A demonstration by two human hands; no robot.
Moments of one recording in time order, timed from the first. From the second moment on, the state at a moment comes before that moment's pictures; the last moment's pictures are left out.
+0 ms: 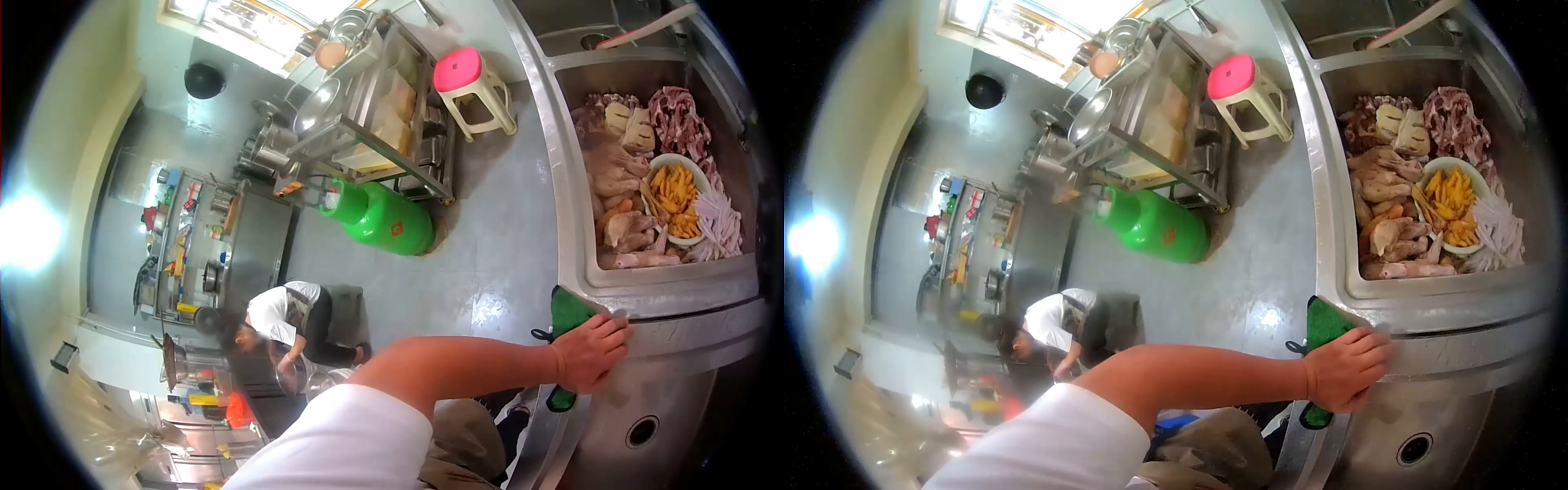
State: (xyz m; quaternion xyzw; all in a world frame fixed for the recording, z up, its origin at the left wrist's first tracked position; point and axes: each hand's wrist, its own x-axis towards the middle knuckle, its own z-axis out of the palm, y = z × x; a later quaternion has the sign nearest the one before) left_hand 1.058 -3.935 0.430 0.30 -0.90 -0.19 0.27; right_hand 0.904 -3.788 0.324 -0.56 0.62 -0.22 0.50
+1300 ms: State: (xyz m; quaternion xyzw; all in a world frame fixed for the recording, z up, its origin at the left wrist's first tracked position) left_hand 1.039 -3.948 0.424 0.23 -0.96 -0.12 0.09; right_hand 0.760 -3.949 0.164 0.01 0.79 -0.59 0.15
